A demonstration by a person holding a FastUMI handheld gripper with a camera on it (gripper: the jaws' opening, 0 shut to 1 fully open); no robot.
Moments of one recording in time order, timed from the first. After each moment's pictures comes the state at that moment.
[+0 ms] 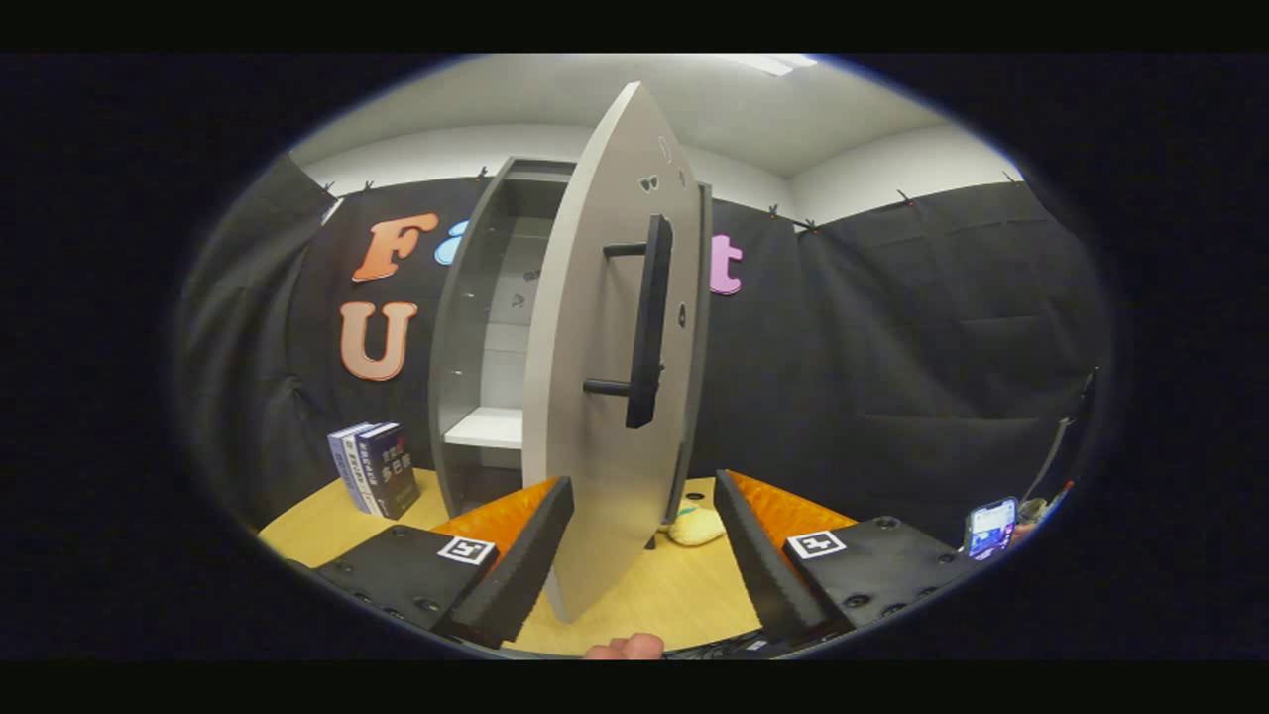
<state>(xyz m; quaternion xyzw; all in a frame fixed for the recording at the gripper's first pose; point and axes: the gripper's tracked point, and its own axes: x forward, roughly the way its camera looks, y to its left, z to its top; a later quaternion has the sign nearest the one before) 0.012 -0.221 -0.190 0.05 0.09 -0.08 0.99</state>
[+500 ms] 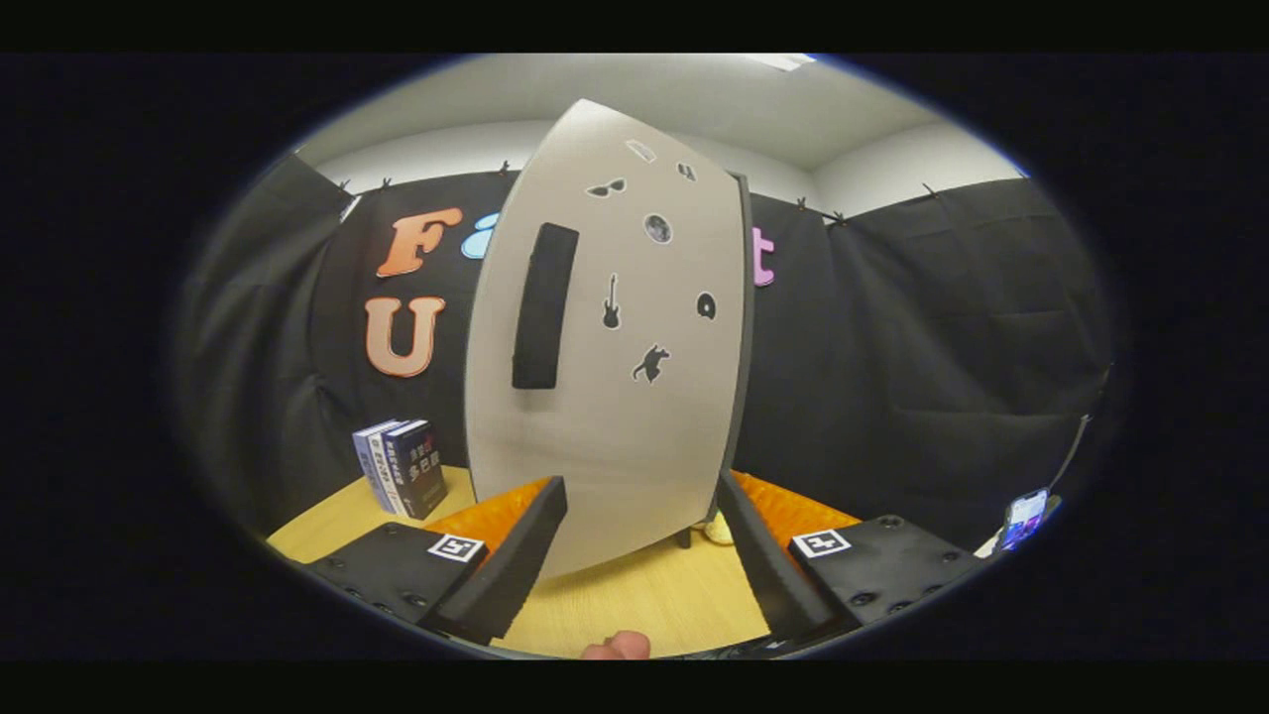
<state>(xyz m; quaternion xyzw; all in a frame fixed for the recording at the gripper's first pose) 0.031 -0.189 -0.202 0.06 0.10 -0.04 0.99</state>
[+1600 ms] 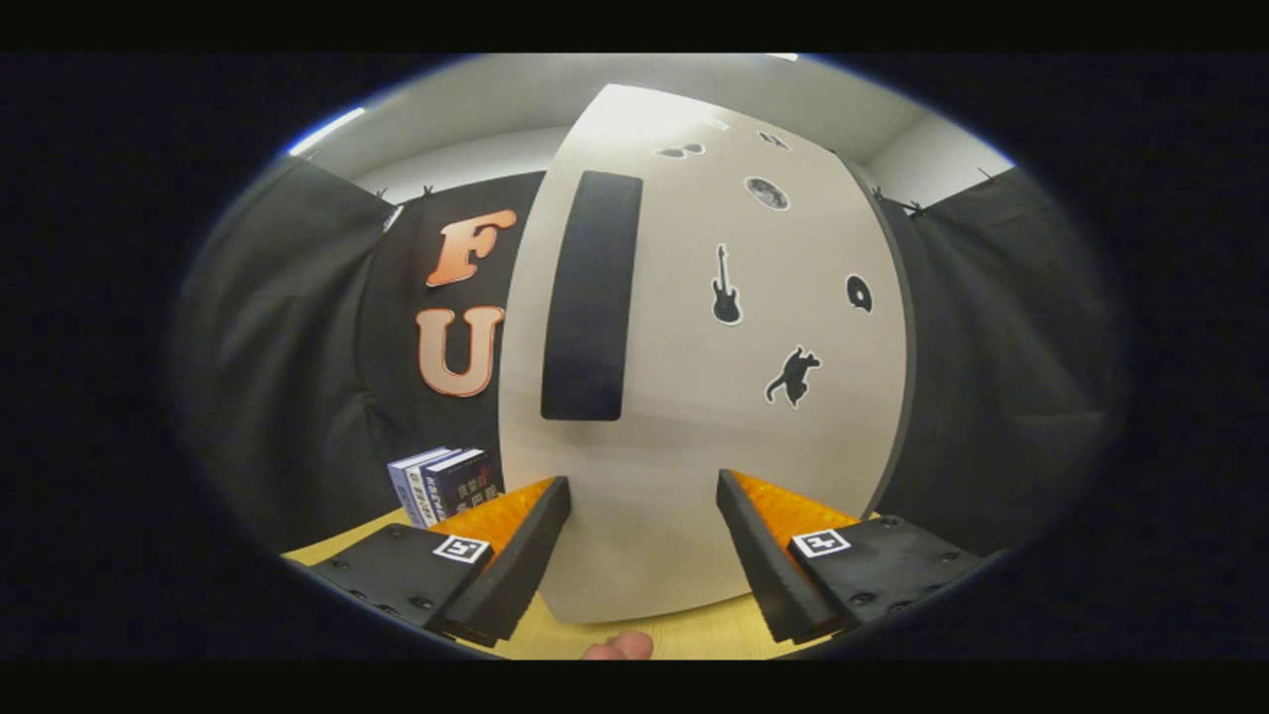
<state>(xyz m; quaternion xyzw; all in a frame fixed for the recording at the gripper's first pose) 0.187 -0.104 -0.208 0.09 0.07 0.07 0.99</state>
